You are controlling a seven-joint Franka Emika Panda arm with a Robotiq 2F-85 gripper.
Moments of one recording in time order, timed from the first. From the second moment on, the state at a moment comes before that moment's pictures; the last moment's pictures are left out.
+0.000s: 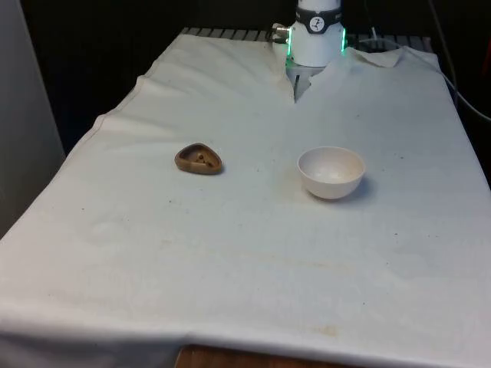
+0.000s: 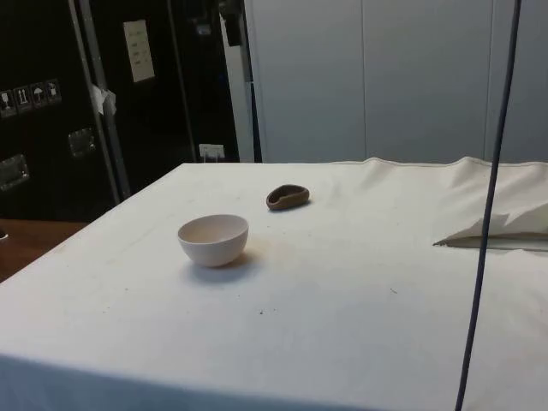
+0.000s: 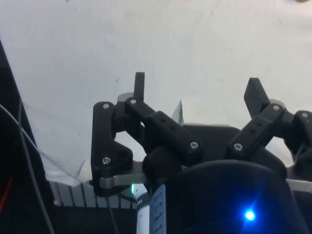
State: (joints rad) arm -0.01 0.05 0.01 -1.86 0.00 1.86 0.00
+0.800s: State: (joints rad) arm -0.01 0.01 -0.01 -2.04 -0.01 2.07 -0.03
